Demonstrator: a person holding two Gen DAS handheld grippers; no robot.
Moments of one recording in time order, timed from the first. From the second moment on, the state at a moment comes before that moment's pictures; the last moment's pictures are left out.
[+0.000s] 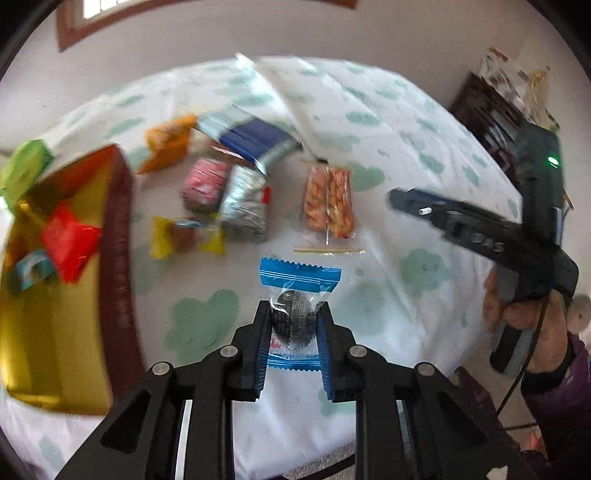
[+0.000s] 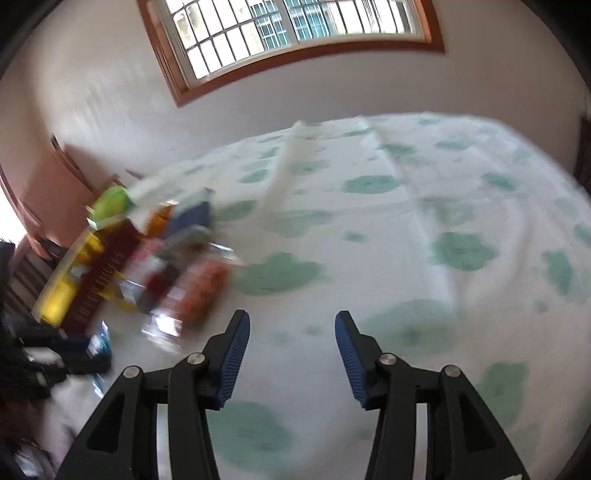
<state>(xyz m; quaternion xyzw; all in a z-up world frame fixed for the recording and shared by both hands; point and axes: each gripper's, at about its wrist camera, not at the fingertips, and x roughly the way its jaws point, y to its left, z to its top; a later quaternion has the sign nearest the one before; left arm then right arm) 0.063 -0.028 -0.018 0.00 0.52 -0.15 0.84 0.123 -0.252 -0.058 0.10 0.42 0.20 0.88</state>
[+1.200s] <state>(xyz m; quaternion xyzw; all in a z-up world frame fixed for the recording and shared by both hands) 0.026 0.126 0.036 -0.10 0.47 -0.02 0.88 0.108 -0.237 -0.038 0.04 0.42 0.15 0.89</state>
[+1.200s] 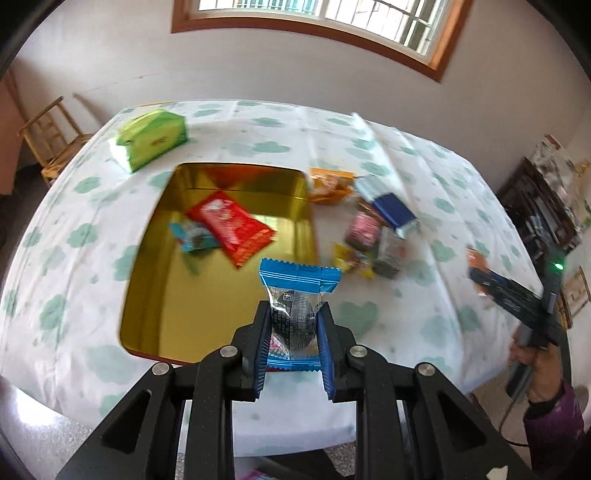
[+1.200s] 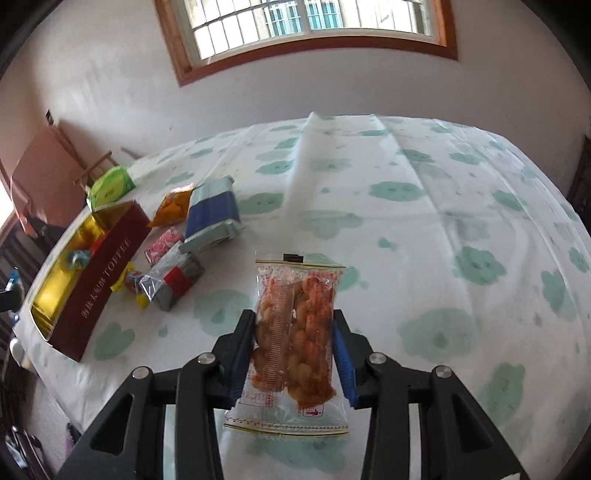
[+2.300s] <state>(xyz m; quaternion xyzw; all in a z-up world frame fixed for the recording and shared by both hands) 0.088 0.177 -0.026 -0.02 0.49 0.04 0.87 0.103 -0.234 0.000 0.06 0.40 0.17 0.90</state>
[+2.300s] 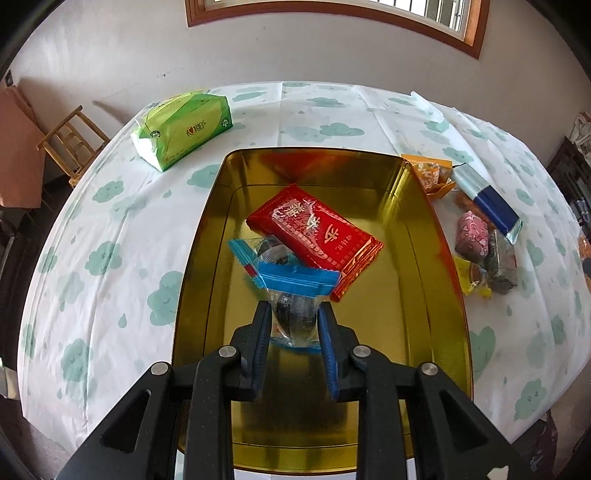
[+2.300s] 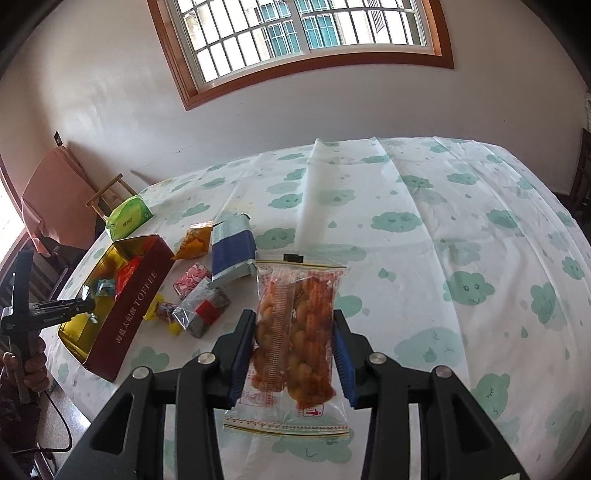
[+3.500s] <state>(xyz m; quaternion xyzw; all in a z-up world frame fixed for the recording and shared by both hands) 0.027 0.182 0.013 -0.04 0.45 0.11 0.89 0.161 -0.004 0.041 0.04 0.40 0.39 0.83</state>
